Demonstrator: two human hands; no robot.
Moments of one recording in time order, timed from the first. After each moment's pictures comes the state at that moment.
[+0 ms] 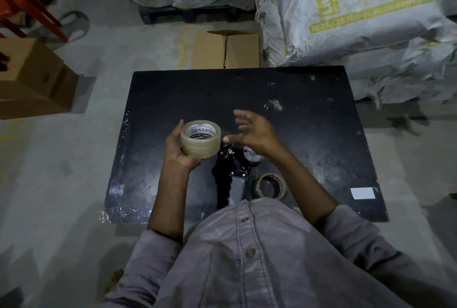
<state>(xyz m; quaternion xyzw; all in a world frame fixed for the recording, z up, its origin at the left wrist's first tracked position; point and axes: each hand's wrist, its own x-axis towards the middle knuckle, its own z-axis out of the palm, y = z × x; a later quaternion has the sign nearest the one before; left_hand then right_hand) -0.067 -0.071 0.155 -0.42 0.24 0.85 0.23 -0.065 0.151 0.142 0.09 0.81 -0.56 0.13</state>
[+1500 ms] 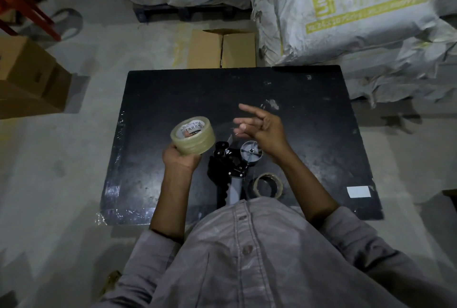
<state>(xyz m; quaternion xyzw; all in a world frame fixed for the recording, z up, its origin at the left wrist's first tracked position) -0.075 -0.073 0.116 -0.49 0.03 0.87 0.09 -0.057 0.178 0.131 0.07 0.67 -0.74 0.07</state>
